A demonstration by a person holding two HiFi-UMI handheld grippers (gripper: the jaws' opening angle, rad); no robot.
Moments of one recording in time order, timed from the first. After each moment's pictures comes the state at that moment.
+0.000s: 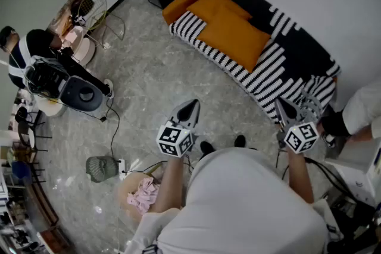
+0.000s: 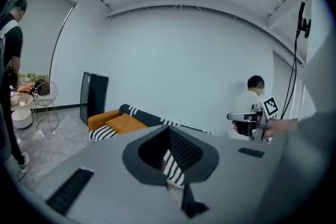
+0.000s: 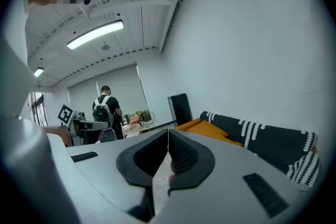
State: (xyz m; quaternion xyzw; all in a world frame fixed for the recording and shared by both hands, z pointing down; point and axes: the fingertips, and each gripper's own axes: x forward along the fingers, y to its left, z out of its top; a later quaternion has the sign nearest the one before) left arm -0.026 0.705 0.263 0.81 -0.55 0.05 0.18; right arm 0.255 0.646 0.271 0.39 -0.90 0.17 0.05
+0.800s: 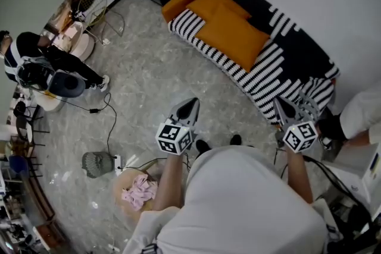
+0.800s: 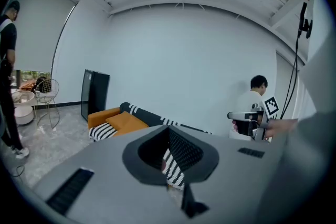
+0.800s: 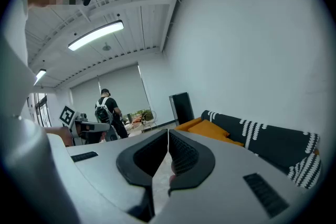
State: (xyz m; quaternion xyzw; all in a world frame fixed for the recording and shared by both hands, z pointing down) left arm -0.003 0.694 0.274 0.80 -0.56 0.05 0.20; right arm 0.272 0.631 0.275 0.38 -0.91 0.18 0.05
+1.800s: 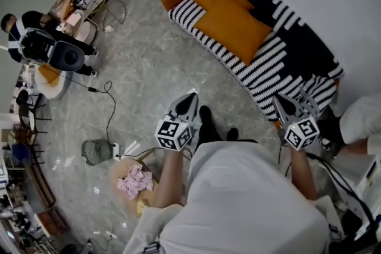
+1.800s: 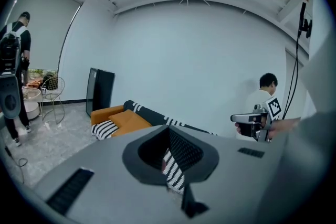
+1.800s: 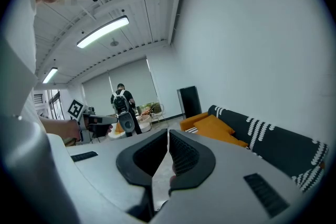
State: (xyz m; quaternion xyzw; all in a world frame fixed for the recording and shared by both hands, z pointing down) left arm 0.026 0.666 0.291 0.78 -0.59 0.05 0.21; right arm 0.294 0.601 0.296 0.31 -0.93 0.18 0.08
